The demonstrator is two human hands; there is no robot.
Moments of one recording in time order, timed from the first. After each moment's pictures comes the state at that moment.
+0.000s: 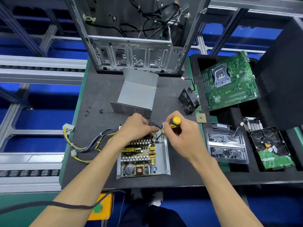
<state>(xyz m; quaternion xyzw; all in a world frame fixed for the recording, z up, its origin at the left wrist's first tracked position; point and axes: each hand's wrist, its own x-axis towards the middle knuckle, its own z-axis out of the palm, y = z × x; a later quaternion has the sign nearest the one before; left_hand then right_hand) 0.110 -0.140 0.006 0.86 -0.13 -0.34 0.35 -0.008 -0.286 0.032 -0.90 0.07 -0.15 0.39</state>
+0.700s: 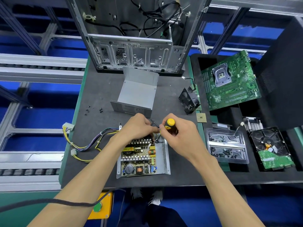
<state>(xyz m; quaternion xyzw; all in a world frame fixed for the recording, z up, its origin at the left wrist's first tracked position) 0.109 -0.144 0.015 0.84 -0.15 -0.39 0.34 -0.005 -0.287 0.026 -0.92 0.05 -0.12 0.38</state>
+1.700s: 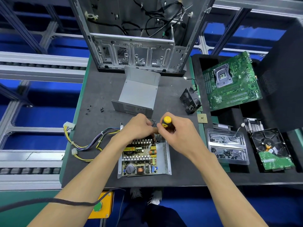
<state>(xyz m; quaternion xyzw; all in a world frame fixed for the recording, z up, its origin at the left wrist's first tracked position) 0.111 -0.142 0.014 0.85 -0.16 -0.39 0.32 0.005 -0.284 0.033 -0.93 0.05 -0.06 0.36</state>
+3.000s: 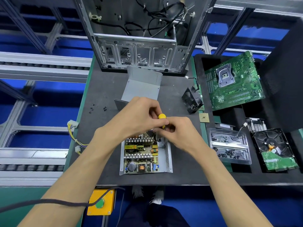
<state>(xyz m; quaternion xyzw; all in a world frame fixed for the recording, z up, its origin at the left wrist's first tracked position) 0.105 -0.129 0.086 0.84 -0.30 -0.22 0.38 0.012 -0.293 0.019 -0.93 0.02 0.00 0.37</state>
